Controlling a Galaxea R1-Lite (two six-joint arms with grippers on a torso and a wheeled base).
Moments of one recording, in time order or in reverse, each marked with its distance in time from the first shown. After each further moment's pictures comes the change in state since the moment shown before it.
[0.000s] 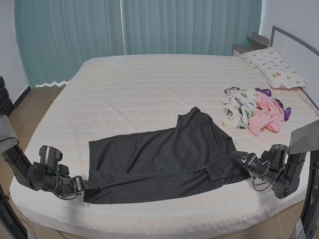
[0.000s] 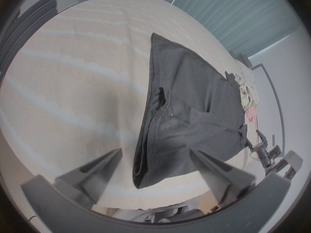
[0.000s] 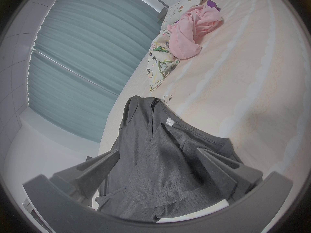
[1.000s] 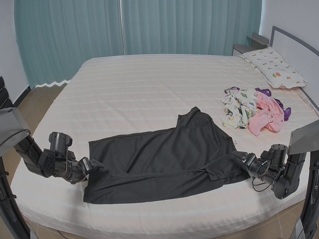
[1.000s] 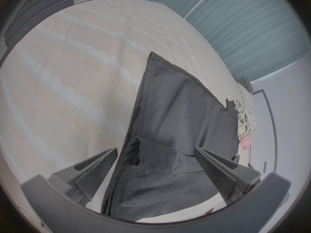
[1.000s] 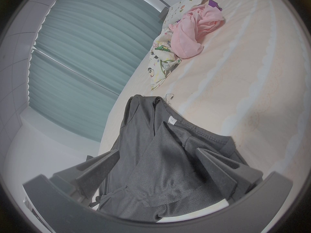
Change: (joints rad) left arm -0.049 0.109 -0.231 -0.005 0.040 -0.239; right arm 0.010 -0.005 0.002 0.000 -0.002 -0.002
